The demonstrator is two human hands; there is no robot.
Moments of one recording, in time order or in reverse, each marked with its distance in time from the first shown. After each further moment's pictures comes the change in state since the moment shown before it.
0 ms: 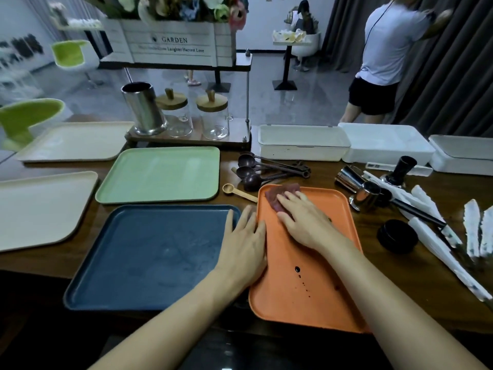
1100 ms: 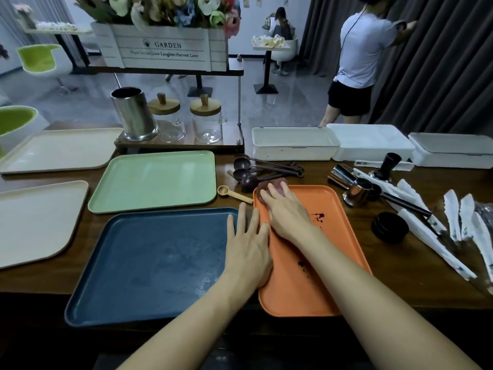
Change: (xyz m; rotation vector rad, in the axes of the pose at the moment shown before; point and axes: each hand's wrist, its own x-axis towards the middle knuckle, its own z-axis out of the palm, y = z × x) left_hand -0.001 -0.001 0.009 -0.004 0.000 -0.027; right_hand 0.028 -0.040 0.016 -0.188 0.009 0.068
